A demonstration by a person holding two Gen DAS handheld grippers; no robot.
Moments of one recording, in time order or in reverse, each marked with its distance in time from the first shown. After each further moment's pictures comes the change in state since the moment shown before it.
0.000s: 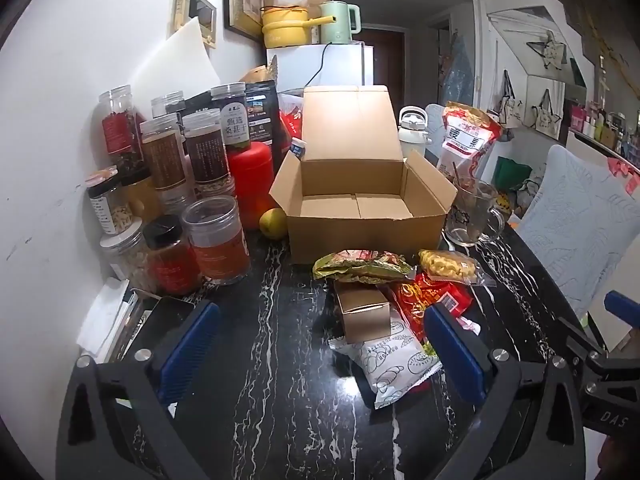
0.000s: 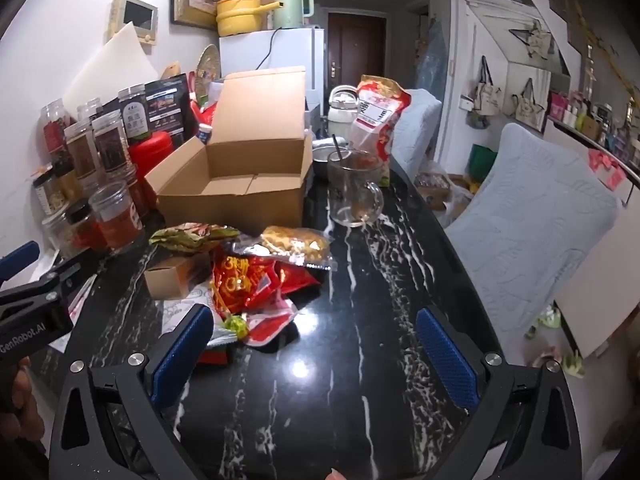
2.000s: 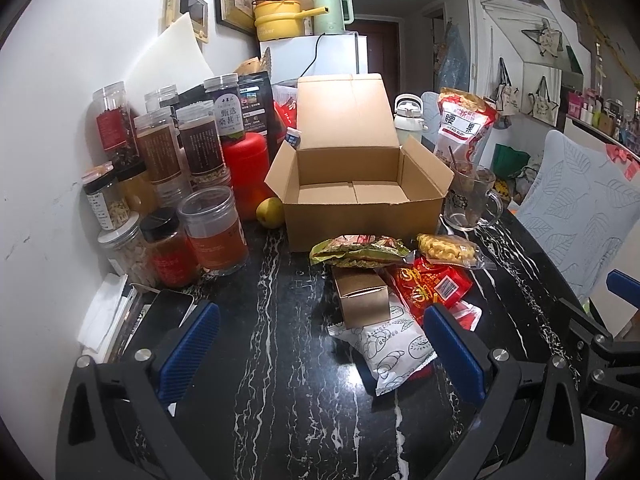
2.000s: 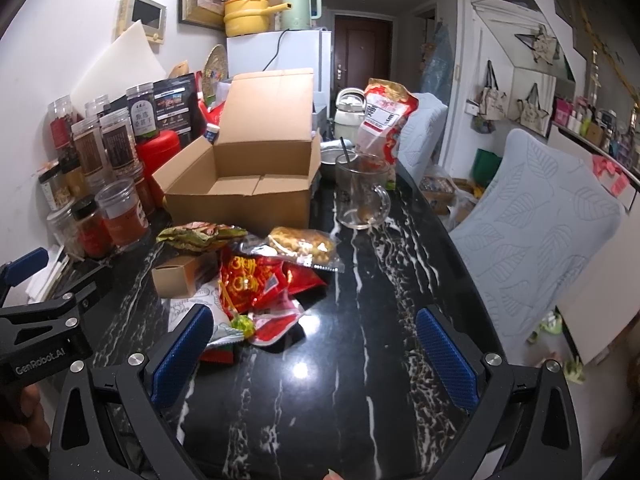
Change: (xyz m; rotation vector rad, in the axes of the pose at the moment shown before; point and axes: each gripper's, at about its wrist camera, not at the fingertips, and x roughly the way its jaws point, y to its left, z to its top) left arm 0.002 -0.005 -0.005 0.027 0.036 0.001; right arm -0.002 0.006 0.000 -0.018 -0.004 0.007
